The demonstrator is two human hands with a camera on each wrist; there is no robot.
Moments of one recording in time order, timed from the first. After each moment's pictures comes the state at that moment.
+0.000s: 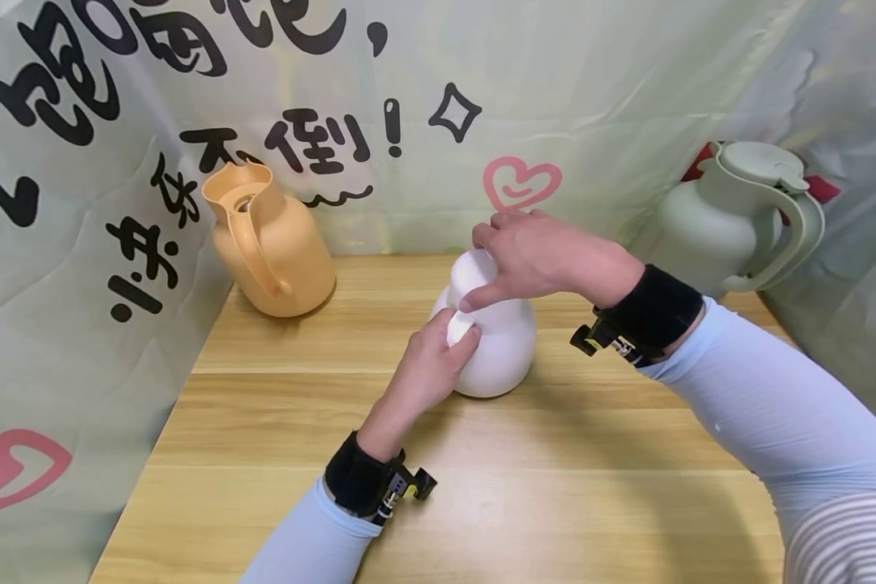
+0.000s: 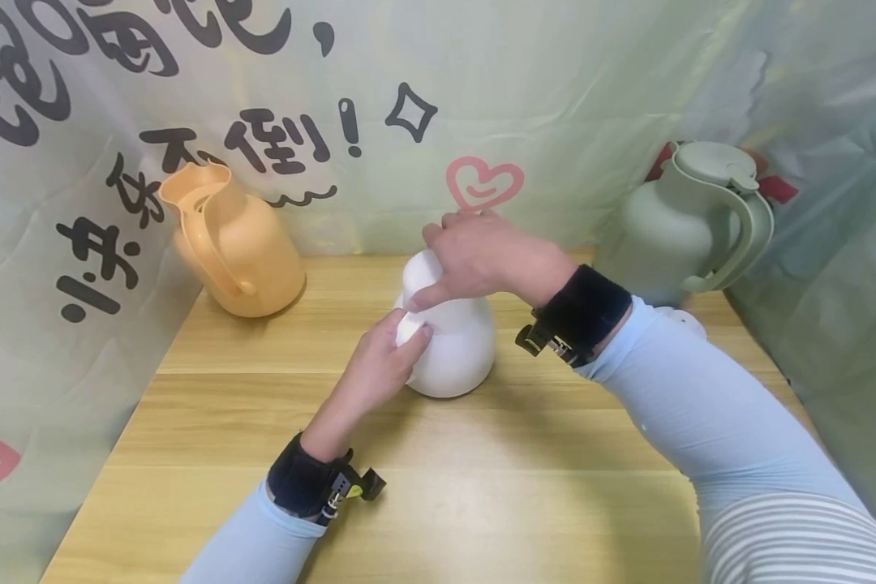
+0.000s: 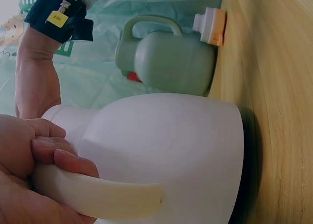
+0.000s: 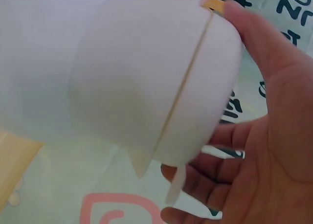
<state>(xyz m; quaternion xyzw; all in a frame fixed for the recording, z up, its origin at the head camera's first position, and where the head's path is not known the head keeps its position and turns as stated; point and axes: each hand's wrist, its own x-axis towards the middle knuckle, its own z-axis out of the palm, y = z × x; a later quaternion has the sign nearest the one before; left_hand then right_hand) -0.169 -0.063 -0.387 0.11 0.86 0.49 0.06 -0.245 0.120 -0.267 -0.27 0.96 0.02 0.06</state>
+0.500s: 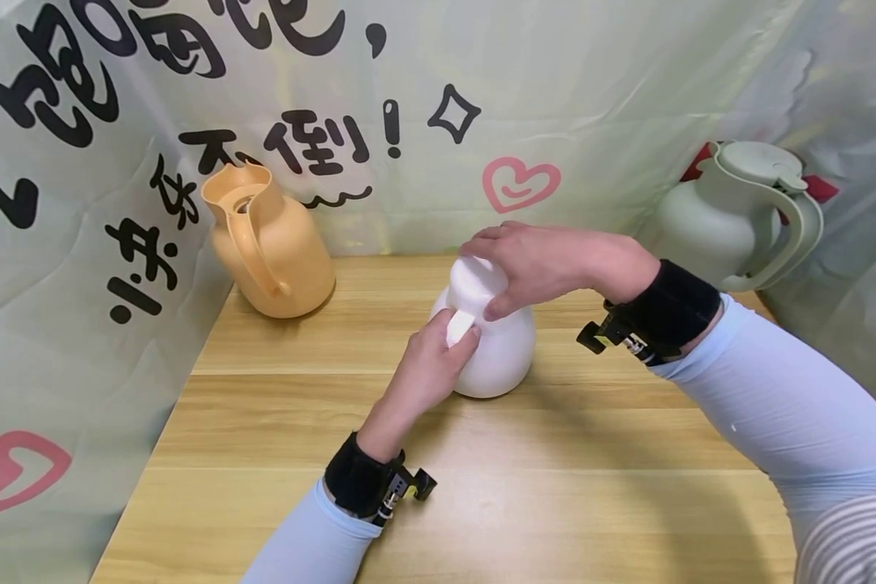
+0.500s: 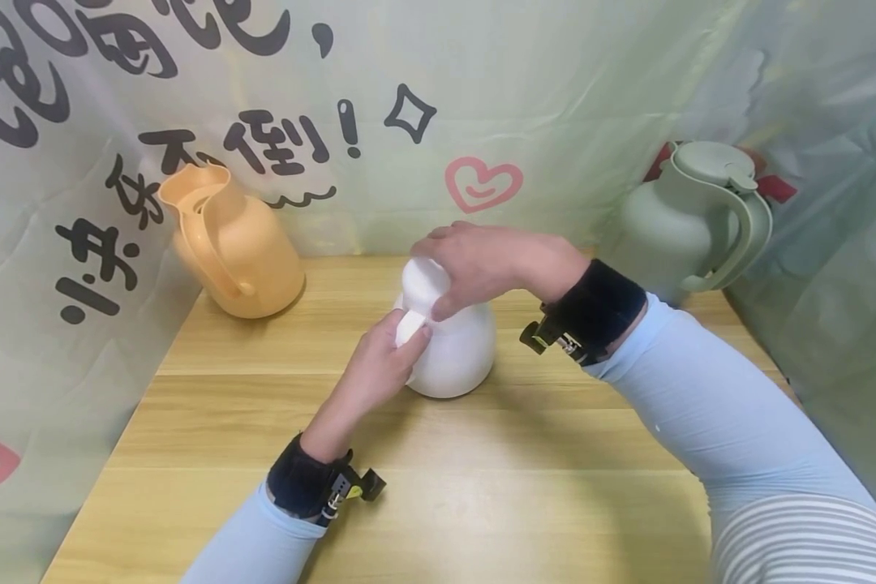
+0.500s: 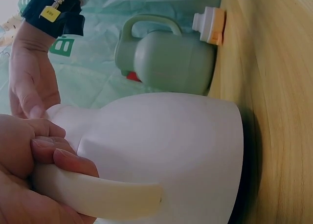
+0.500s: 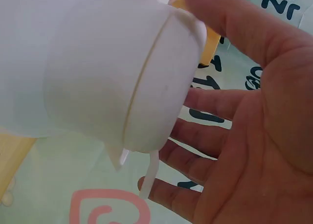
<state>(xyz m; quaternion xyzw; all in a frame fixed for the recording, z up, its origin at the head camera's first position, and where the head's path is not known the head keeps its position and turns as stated) -0.171 -0.062 -0.388 0.11 0.87 0.49 0.05 -0.236 0.126 -0.256 -0.30 0.94 -0.04 0.14</state>
